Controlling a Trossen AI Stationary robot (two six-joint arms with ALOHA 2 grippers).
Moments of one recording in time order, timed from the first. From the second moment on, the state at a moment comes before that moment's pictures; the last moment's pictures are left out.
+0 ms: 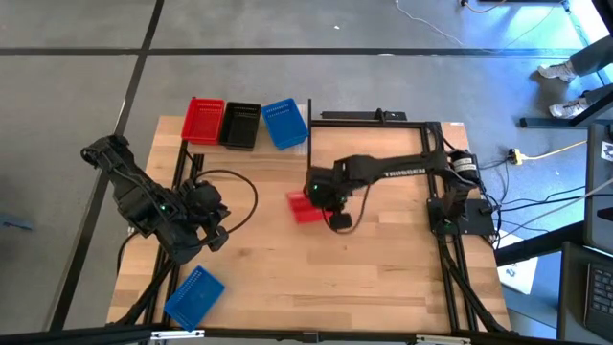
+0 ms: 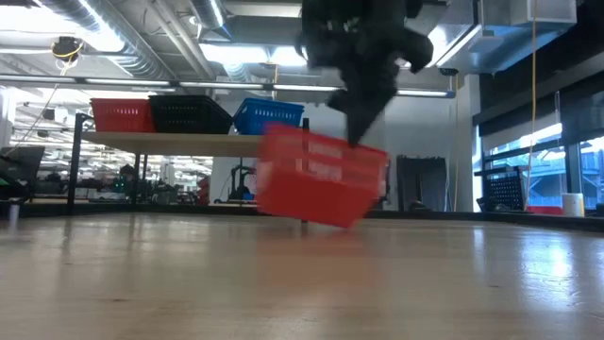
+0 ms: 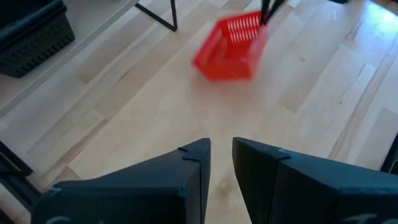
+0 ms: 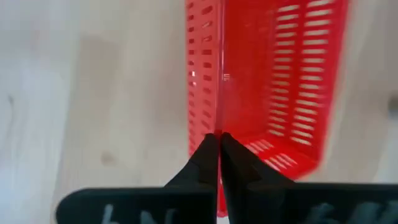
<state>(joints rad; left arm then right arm) -0.74 1.27 1.50 -1.45 -0.69 -1.32 -0.02 1.88 1.54 -0.94 -0.14 -0.23</state>
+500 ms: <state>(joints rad) -0.74 1.27 1.50 -1.44 -0.69 -1.33 0.08 1.93 1.54 -0.69 -0.13 -0.69</state>
